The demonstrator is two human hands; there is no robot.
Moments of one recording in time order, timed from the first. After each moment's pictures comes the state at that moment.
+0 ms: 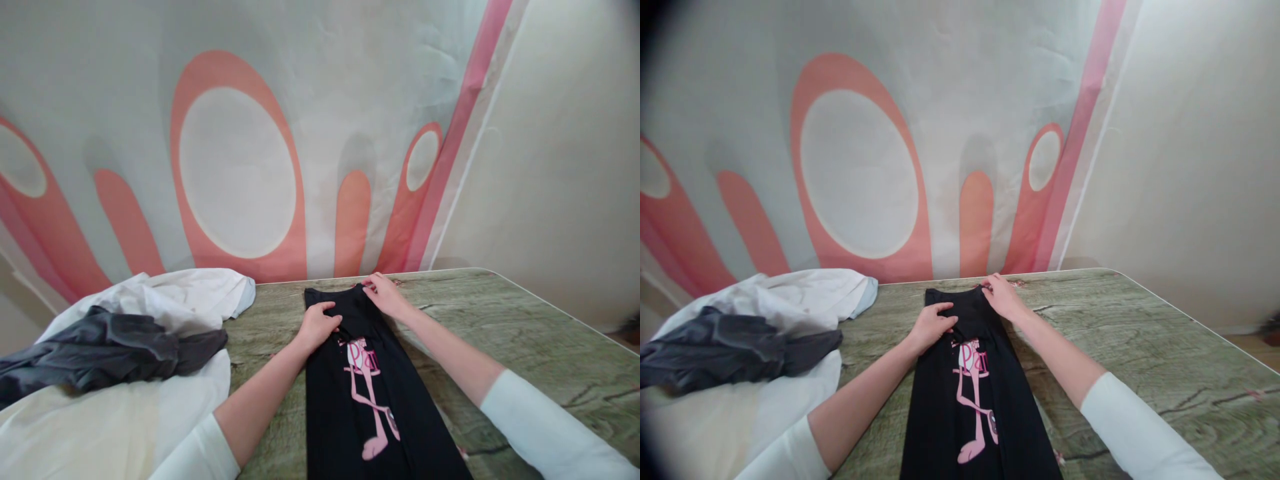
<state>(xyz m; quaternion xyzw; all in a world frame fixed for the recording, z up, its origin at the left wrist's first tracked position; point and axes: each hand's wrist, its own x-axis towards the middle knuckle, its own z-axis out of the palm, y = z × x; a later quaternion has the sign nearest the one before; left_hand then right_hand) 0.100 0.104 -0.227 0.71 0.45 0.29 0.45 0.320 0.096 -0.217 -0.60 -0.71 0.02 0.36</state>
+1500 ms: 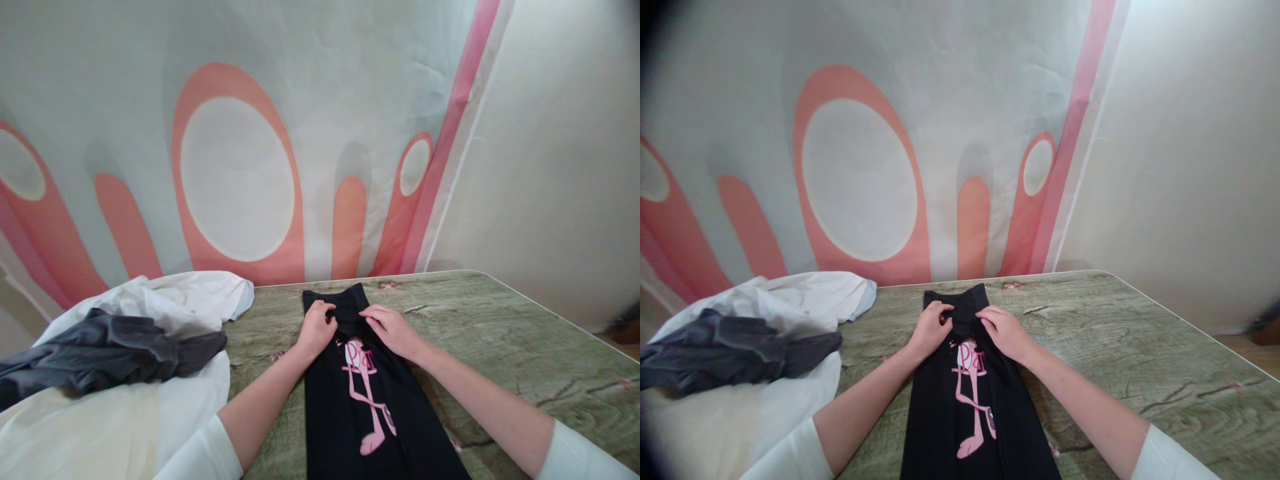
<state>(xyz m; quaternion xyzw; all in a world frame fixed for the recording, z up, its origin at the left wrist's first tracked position) 0.098 0.096 -0.226 0.83 0.39 0.35 0.17 0.296 0.017 -0.222 -0.55 -0.76 0.08 0.33</state>
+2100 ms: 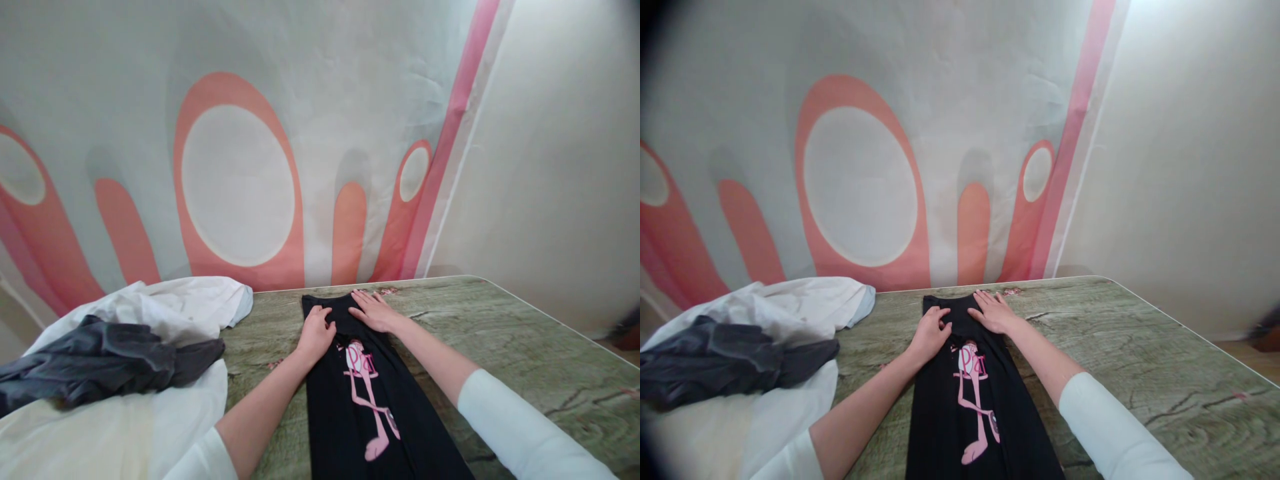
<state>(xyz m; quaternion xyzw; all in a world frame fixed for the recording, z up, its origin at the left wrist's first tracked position) 0.100 0.104 -0.228 0.83 0.42 0.33 0.17 0.311 0.098 -0.235 -0.64 -0.76 0.07 0.11</state>
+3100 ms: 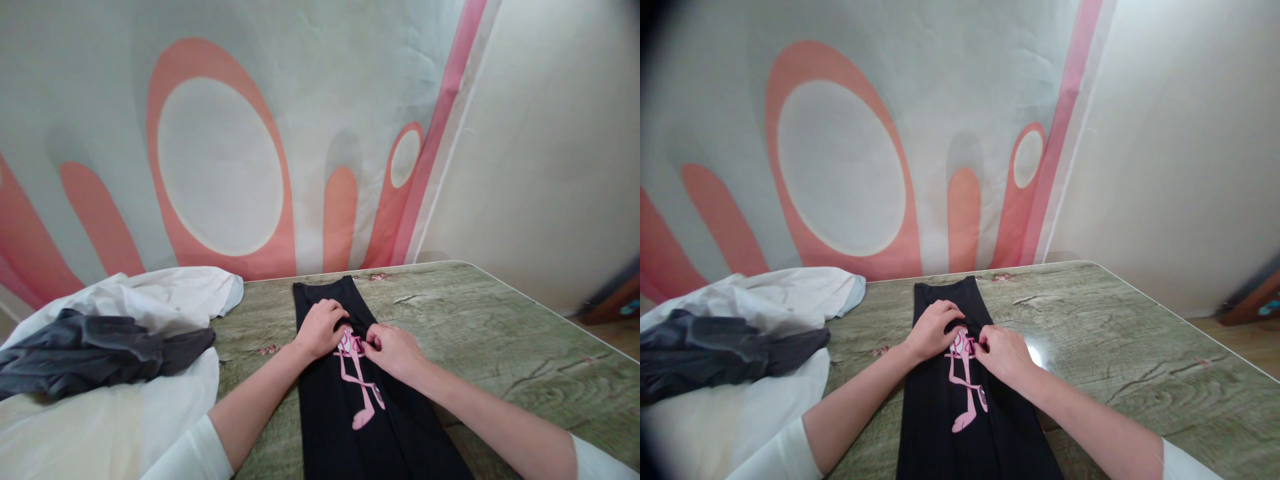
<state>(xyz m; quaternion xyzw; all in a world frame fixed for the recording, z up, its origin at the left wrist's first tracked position) 0.105 0.063 -0.198 0.94 0.23 0.24 0.09 0.271 -0.039 -0.215 -0.72 -0.67 0.04 0.20</state>
